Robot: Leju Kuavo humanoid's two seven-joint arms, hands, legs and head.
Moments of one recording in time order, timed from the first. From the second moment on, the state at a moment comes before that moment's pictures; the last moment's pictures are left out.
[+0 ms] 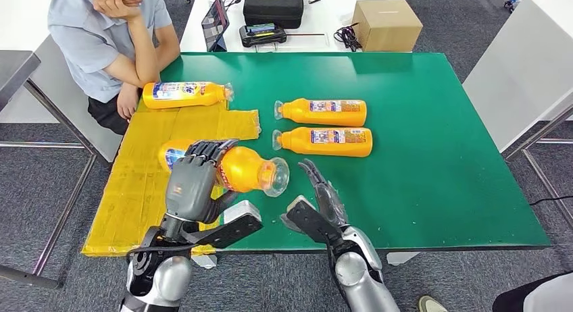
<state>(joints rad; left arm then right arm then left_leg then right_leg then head) -0.08 -0.32 -0.23 -1.66 -1.22 0.24 -0.18 -0.12 0.20 0.22 -1.27 0.67 -0.02 -0.36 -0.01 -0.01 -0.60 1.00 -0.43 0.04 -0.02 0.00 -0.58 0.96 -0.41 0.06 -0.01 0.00</state>
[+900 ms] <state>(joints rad) -0.33 -0.21 0.02 -1.18 -1.56 0.13 0.06 -0.11 0.24 0.18 -1.27 0.55 0.07 -0.47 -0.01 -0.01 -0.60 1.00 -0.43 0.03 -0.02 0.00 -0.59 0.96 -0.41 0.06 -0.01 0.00</state>
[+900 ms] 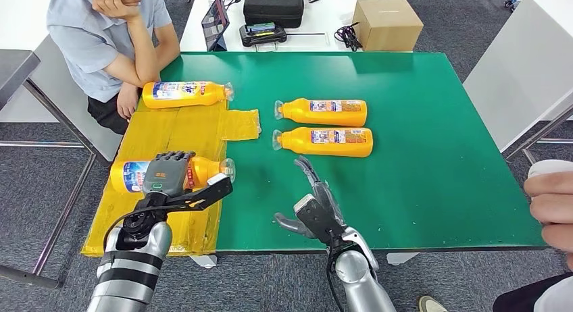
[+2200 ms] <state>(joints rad) -0.42 -0.18 0.08 -0.88 -1.52 0.13 -0.02 -0.15 0.25 0.21 -1.21 0.50 0.09 -0.49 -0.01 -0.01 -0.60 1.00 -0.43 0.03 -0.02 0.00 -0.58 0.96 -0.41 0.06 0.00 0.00</state>
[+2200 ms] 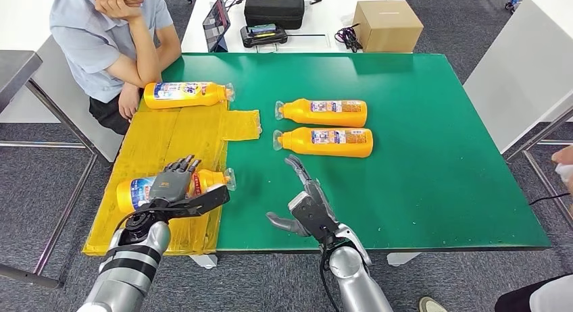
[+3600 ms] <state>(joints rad) 0.06 -0.31 -0.14 -1.72 -0.86 0.29 -0.37 0.08 0.30 0.13 -1.58 0.52 0.03 -0.36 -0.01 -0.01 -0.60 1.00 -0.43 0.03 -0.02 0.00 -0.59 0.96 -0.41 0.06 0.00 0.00</state>
